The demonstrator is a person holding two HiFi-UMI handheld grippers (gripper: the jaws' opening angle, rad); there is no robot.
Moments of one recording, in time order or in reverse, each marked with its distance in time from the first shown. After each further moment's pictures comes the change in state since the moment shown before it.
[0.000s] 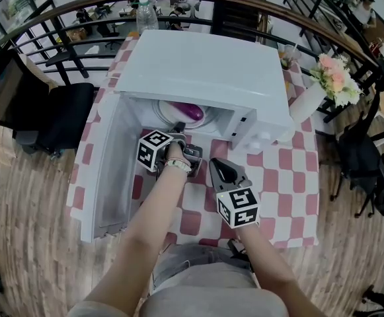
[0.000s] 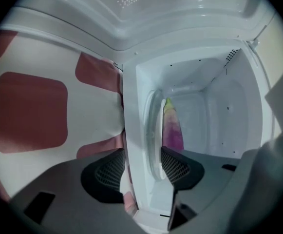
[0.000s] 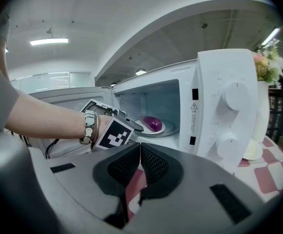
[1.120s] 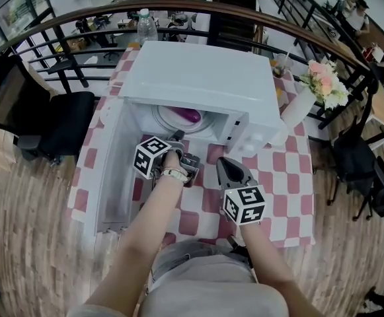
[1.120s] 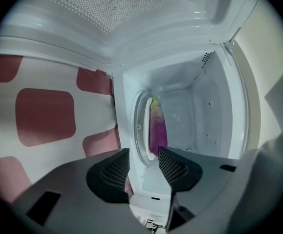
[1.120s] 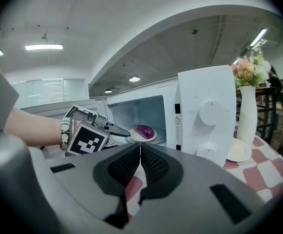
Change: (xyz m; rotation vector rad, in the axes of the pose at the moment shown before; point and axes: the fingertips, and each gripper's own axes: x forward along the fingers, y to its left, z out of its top) left arm -0.038 -0.023 -0.013 0.061 0.046 -0.038; right arm -0.026 -0.022 0.024 0.061 -0.071 -0.065
